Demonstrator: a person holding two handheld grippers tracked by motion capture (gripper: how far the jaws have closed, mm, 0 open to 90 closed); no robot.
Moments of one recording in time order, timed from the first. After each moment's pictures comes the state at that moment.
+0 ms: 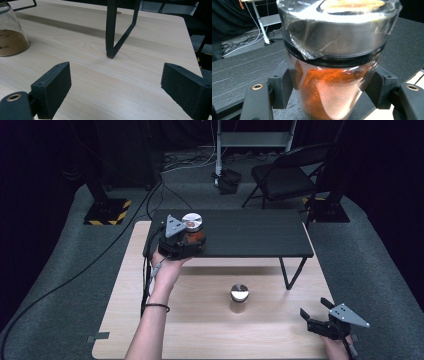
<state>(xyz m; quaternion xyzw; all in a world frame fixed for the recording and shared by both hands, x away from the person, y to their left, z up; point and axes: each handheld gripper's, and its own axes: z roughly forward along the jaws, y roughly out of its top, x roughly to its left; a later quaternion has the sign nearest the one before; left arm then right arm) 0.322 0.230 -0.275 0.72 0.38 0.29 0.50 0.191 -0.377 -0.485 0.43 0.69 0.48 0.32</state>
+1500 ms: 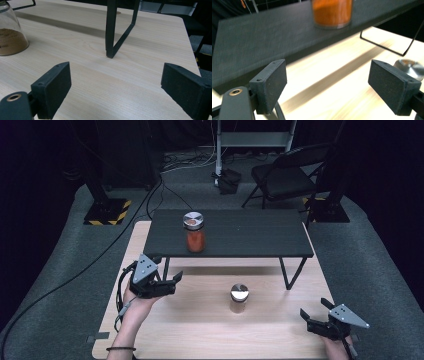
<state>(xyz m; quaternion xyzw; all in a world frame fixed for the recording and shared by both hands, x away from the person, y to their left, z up) 0.245 0.305 -0.342 0.73 0.36 0.30 0.49 0.189 -0.375 -0.485 0.43 0.69 0.48 0.33</state>
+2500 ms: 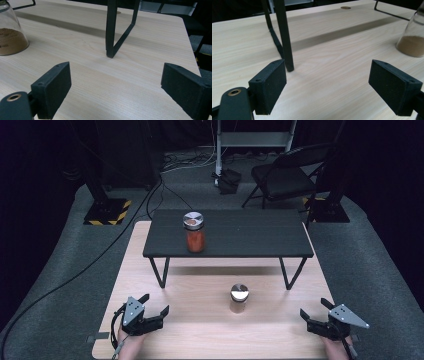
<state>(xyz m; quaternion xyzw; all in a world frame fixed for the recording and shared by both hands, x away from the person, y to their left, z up) 0.194 0.339 -0.465 0.71 0.42 0.29 0.49 0.189 -0.375 -0.485 0.43 0.69 0.48 0.33</state>
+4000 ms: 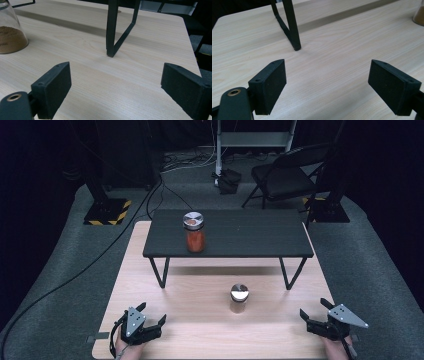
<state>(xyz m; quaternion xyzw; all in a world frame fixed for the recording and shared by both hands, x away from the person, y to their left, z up) 0.179 0.334 -0.481 0.72 0.41 0.33 0.45 0.189 -0.373 -0.484 0.43 0.69 0.47 0.33</state>
